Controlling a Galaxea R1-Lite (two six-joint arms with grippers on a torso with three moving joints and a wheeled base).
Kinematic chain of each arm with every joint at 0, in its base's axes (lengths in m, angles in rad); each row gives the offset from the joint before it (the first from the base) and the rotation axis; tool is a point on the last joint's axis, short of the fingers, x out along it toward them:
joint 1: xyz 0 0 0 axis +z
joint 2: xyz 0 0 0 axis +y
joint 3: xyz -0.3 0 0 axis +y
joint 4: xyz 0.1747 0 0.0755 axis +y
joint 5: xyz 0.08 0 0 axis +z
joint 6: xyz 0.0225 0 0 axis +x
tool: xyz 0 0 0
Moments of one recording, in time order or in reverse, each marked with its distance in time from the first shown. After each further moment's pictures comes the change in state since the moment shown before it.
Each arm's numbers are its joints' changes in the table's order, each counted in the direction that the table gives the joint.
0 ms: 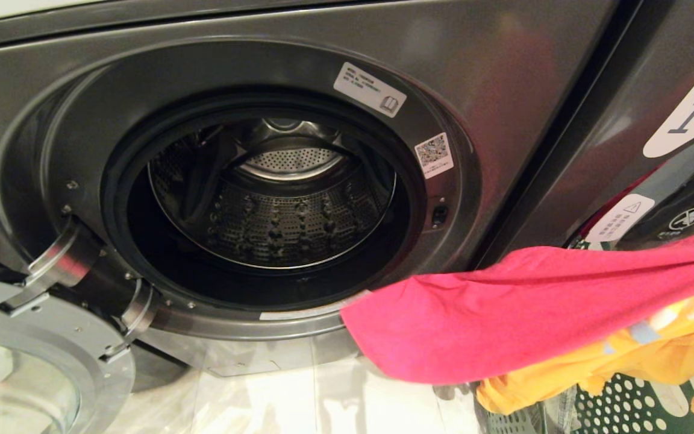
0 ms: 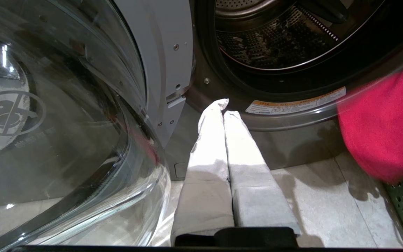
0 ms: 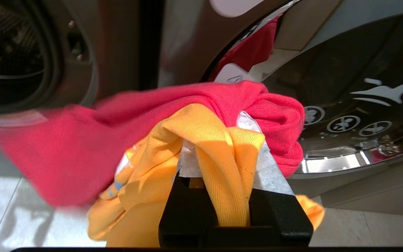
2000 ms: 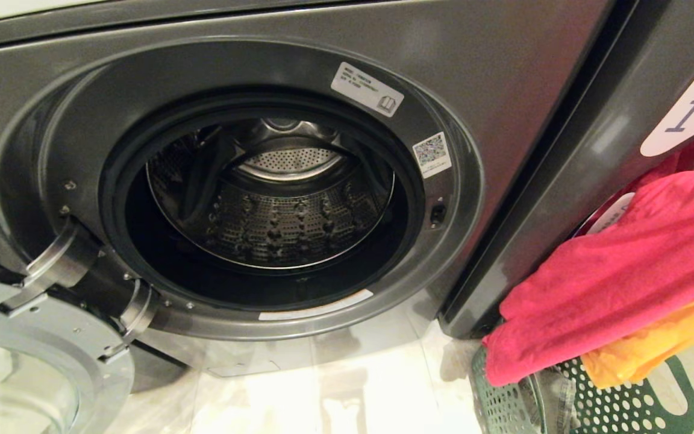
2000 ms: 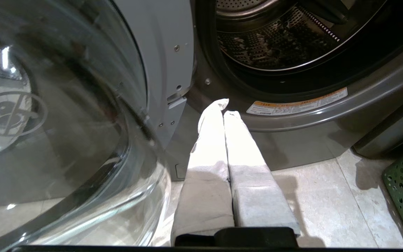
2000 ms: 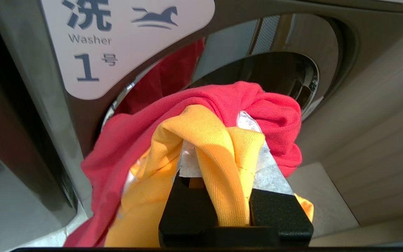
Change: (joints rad) left arm 0.001 0.000 0.000 0.000 0.000 0.000; right arm -0.018 0.100 -0.535 0.331 -0.352 -0.003
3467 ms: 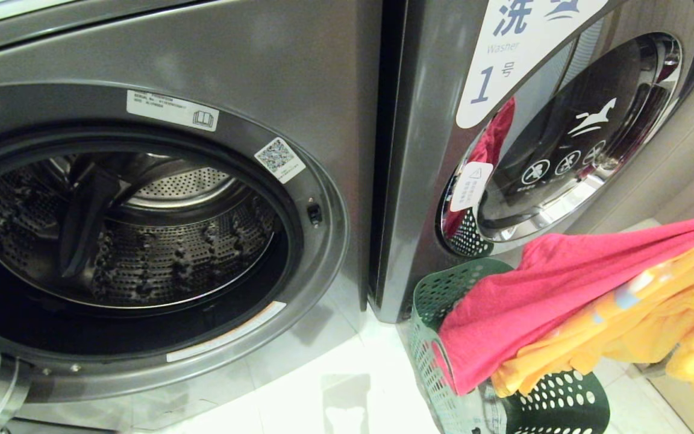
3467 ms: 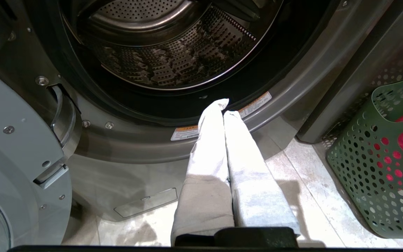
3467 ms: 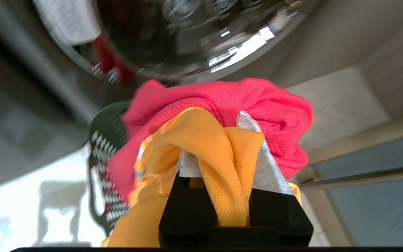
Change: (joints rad) left arm -0.001 0.000 0.000 0.000 0.001 -0.002; right arm -0.003 0.128 0.259 -0.032 0.245 0.284
